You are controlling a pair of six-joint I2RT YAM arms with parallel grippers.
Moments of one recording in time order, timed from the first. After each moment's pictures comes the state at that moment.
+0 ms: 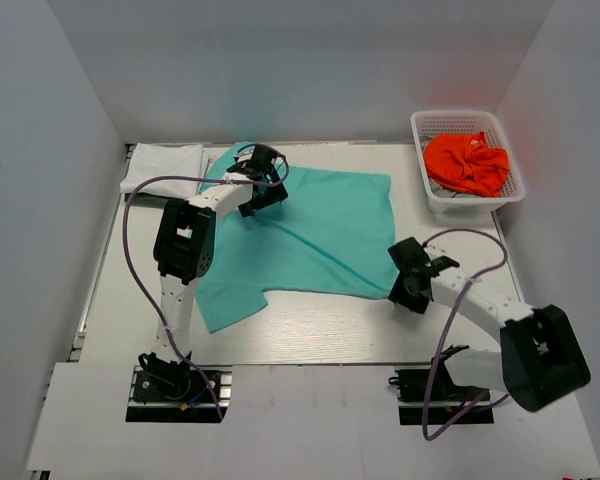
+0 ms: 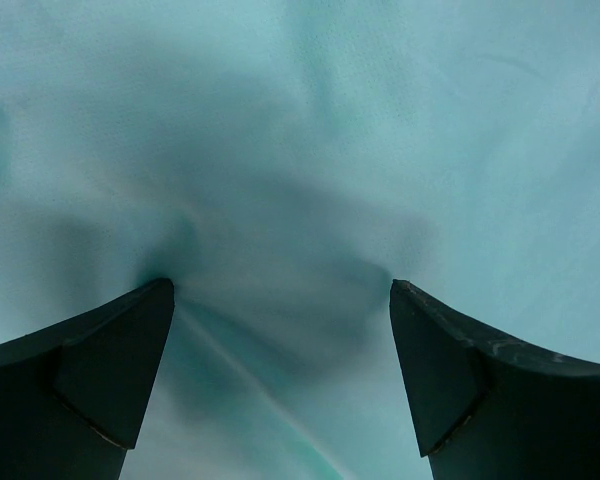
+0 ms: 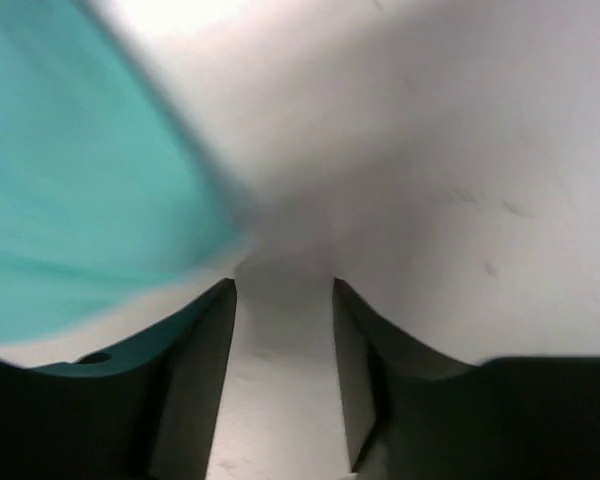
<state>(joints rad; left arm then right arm) -0.39 2.25 1.78 -0.55 -0.25 -0.75 0.47 1.29 0.66 -0.65 0.29 0.83</state>
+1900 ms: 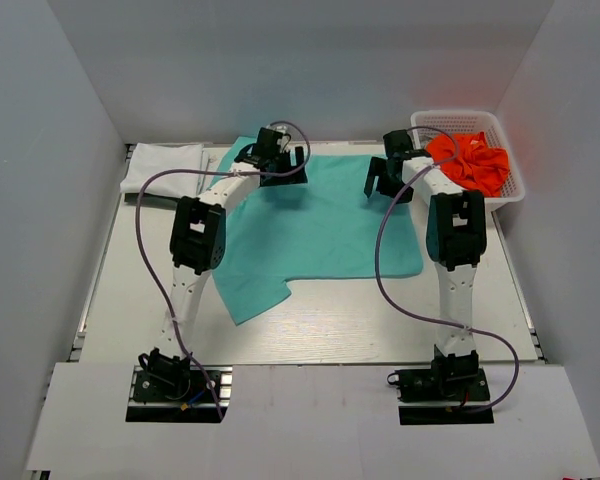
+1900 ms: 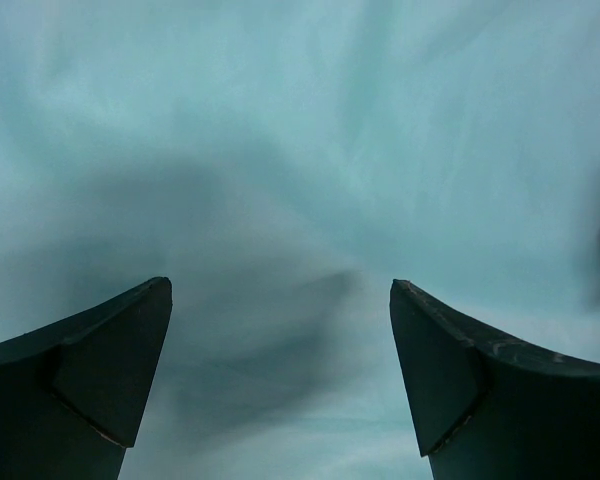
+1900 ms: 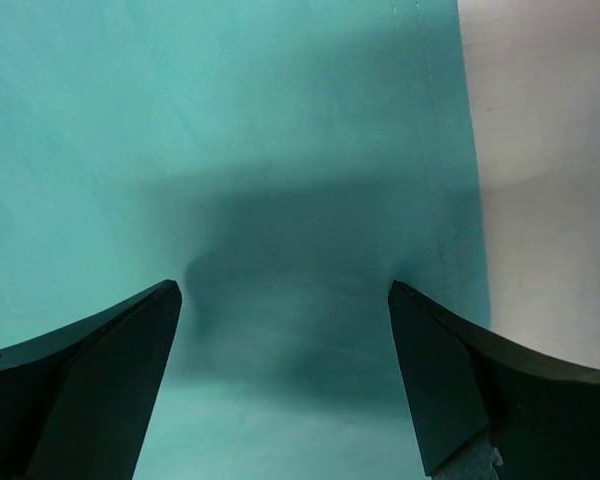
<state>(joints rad) -0.39 2.44 2.07 -0.40 0.10 -0.36 0.20 2.31 1.90 -0.65 0.07 0.38</state>
